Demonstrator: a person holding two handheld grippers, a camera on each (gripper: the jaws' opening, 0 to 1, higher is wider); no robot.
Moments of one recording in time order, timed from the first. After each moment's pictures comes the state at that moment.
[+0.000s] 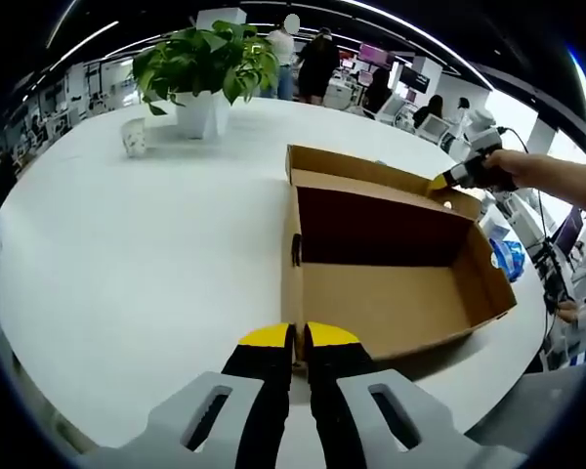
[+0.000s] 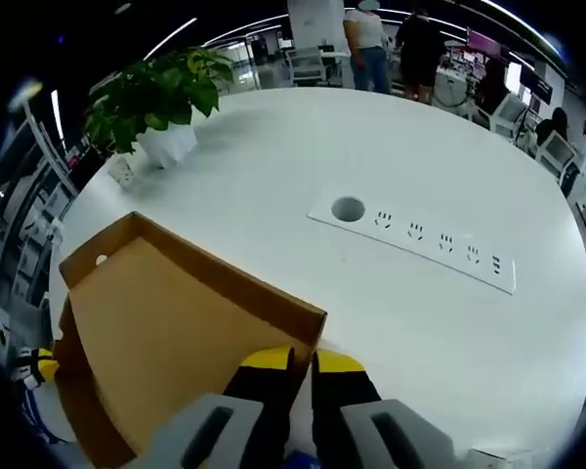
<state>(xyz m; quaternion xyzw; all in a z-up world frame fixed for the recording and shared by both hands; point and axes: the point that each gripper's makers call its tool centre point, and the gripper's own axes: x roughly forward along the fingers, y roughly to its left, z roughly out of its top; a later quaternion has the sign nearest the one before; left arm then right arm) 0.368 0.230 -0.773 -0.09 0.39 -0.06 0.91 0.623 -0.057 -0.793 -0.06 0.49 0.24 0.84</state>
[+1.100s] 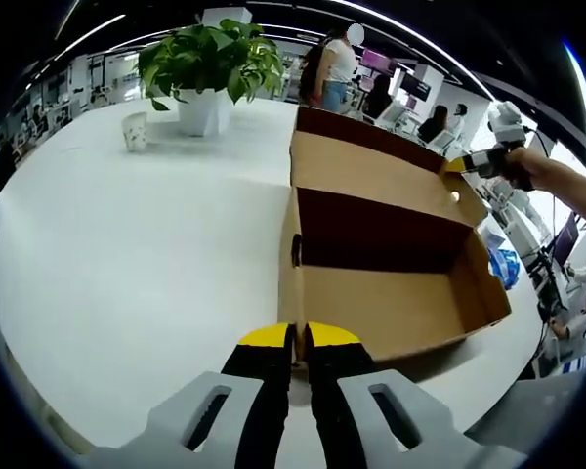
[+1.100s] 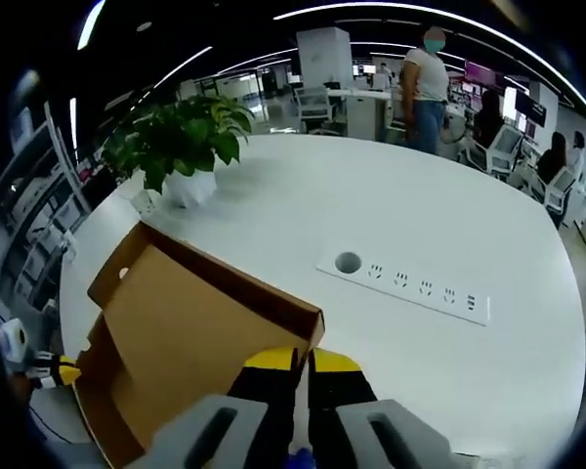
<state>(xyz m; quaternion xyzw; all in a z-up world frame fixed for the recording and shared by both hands) 0.368 0.229 -0.774 -0.11 0.39 -0.06 0.91 0.614 -0.058 -0.721 -0.04 0.41 0.25 0.87</state>
